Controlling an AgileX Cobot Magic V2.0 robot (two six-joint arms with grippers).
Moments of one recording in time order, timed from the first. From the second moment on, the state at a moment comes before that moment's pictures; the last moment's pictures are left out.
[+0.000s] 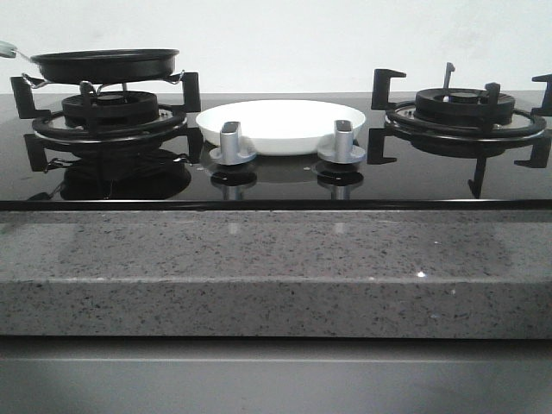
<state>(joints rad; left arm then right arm) 0.00 0.37 -0.47 -0.05 0.20 0.02 -0.04 0.35 -0.50 0.06 0.33 -0.06</state>
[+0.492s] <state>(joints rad) 0.00 0.37 -0.47 -0.05 0.21 0.02 -0.04 0.35 -0.48 0.06 0.33 -0.06</state>
